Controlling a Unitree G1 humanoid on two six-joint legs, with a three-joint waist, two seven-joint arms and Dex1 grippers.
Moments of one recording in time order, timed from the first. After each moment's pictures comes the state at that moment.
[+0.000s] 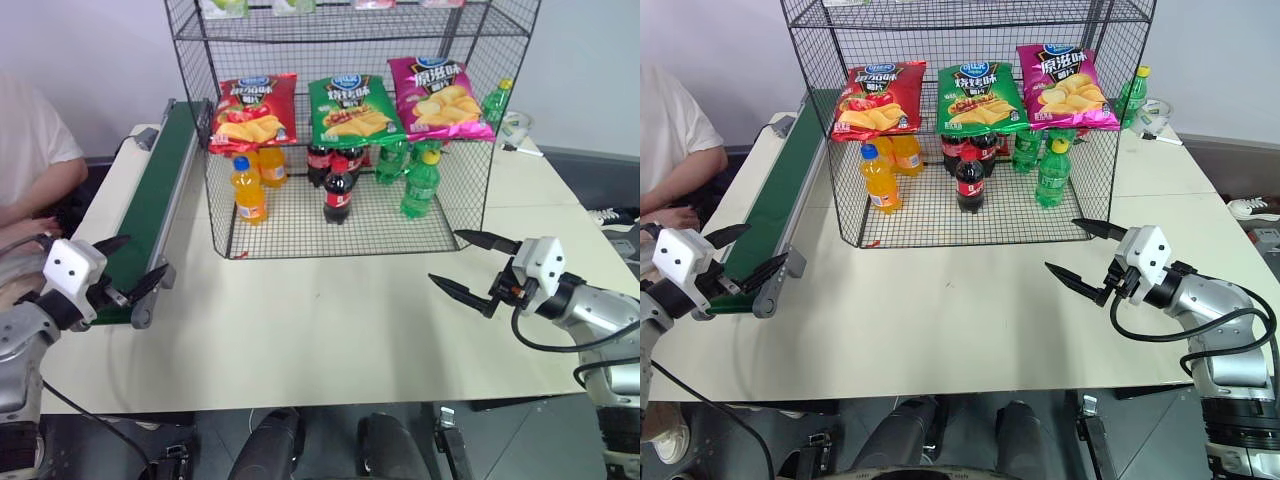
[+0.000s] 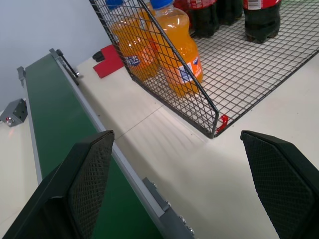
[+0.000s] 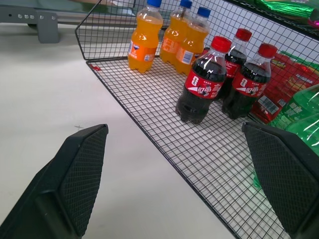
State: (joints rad) left arm -0.01 0.76 0.42 0.11 -0.34 -0.06 -0.86; right arm -0.10 -0.71 -0.23 -0.05 0.41 -0.06 1.02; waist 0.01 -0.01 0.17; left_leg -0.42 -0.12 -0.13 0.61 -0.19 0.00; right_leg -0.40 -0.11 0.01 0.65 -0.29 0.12
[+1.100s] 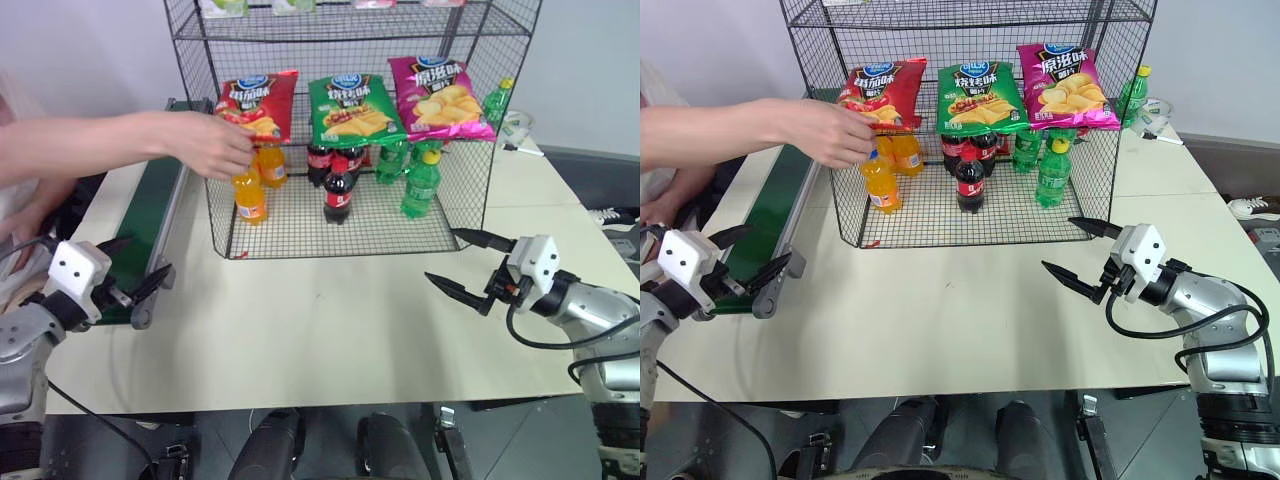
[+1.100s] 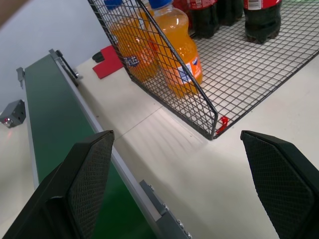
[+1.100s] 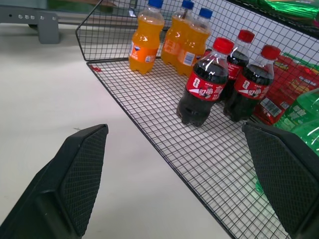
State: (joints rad) left arm -0.03 0.74 0.40 0.11 -0.34 -0.07 -0.84; right arm -0.13 -0.71 -0.21 -0.03 0.40 -0.07 1.02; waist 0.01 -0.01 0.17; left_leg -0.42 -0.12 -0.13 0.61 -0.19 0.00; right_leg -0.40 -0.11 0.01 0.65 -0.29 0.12
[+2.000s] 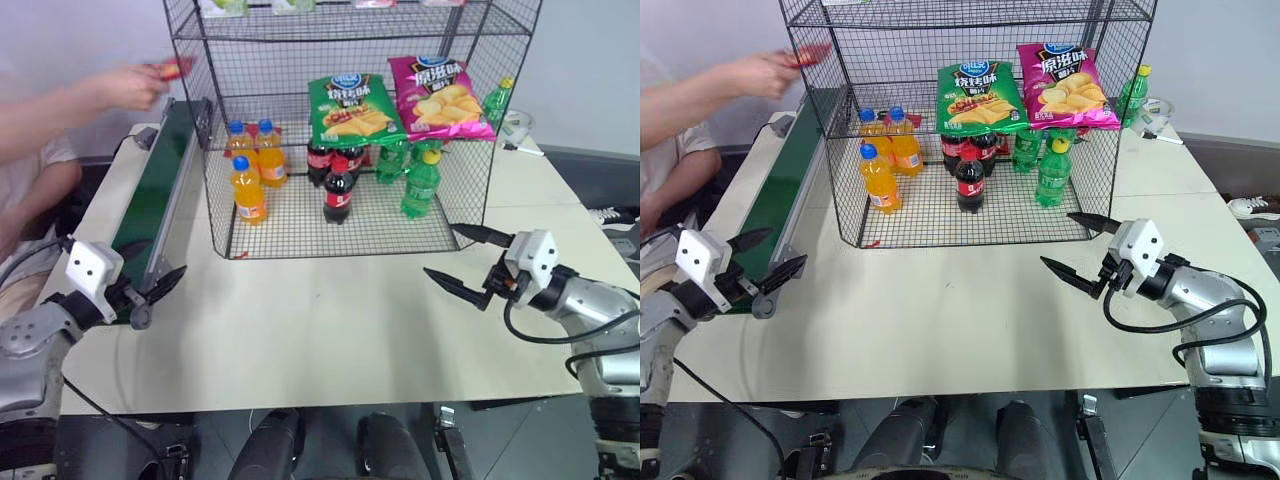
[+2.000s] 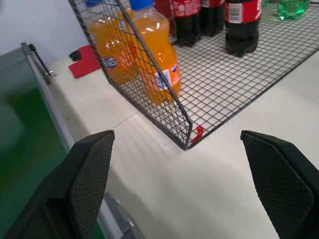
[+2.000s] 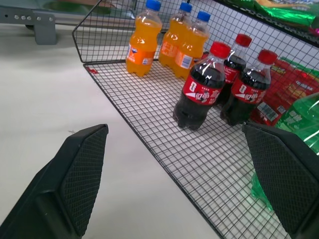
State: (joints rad) left arm -0.03 0.71 0.38 0.09 -0.41 0.01 -0.87; right arm -0.16 -0.70 -0.20 -0.02 0.40 -0.07 1.02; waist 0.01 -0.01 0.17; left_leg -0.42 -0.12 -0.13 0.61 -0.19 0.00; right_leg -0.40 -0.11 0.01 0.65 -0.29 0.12
